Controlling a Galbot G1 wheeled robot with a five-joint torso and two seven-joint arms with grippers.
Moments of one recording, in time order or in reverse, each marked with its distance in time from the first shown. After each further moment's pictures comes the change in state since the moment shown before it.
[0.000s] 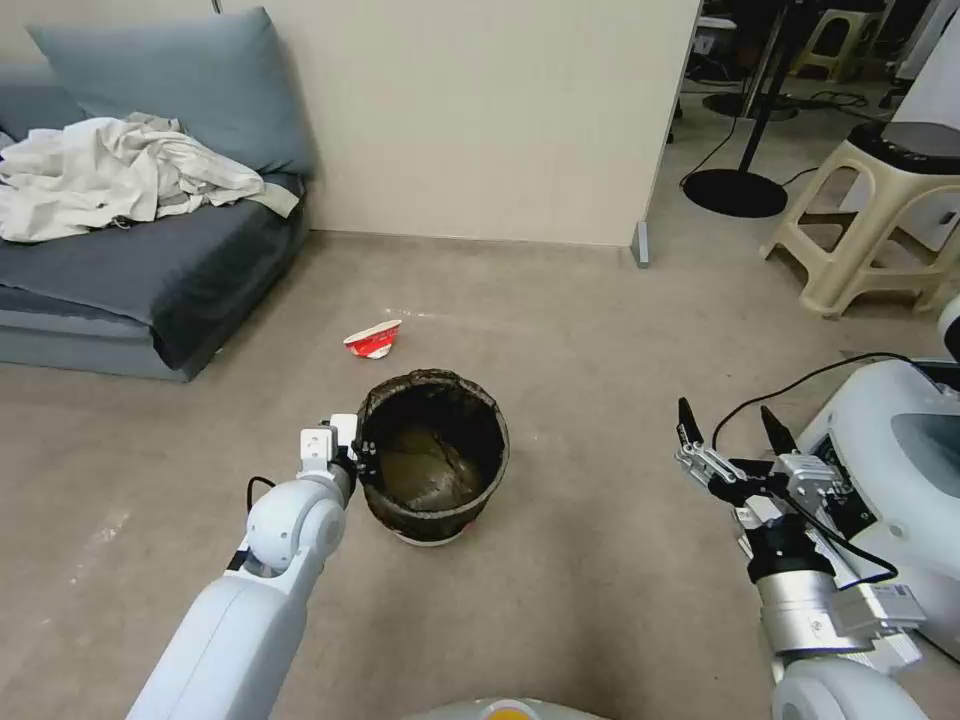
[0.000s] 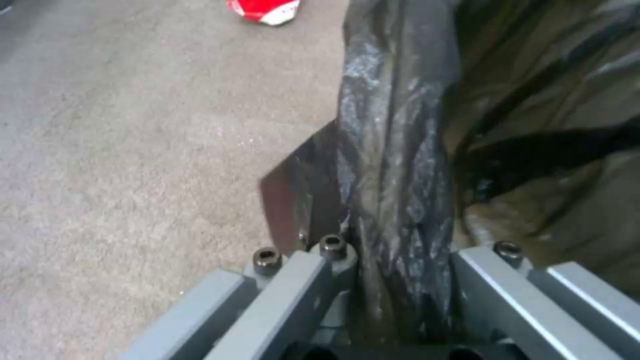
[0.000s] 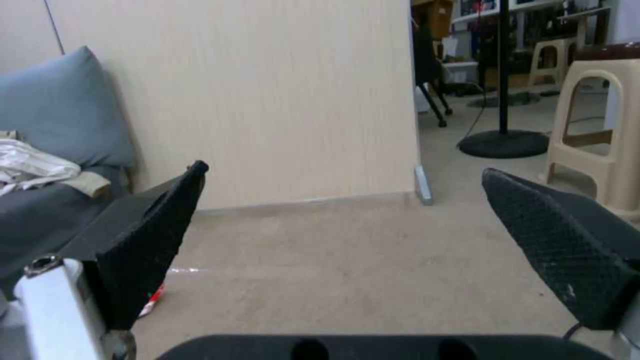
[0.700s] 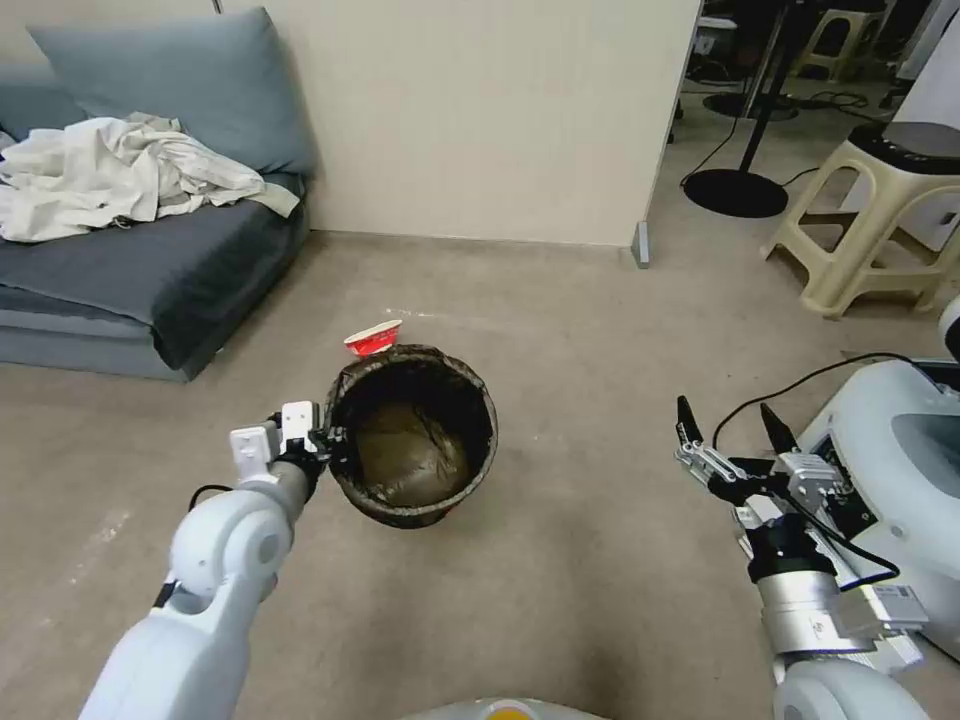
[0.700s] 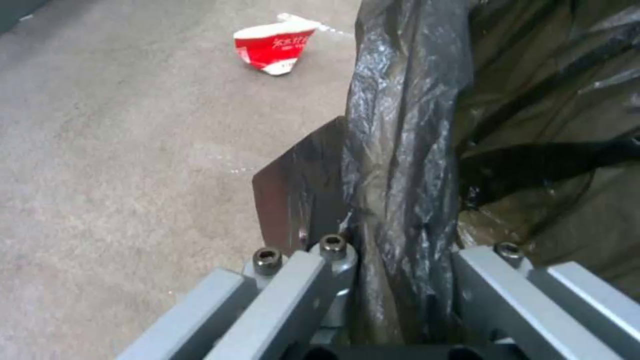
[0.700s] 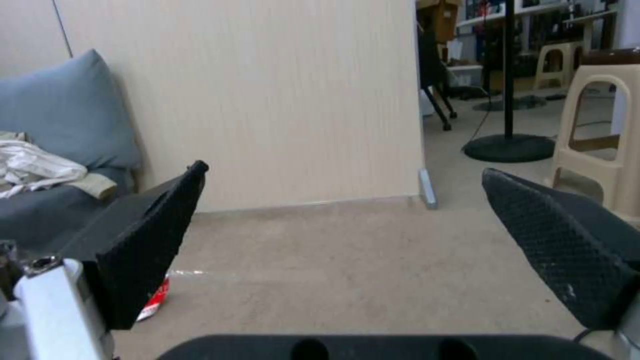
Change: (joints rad) left arm 0.142 0.013 -0.190 -0.230 -0.207 0.000 -0.003; right arm -0.002 -0.007 -0.007 0.008 0.000 0.002 -0.002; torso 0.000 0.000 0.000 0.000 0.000
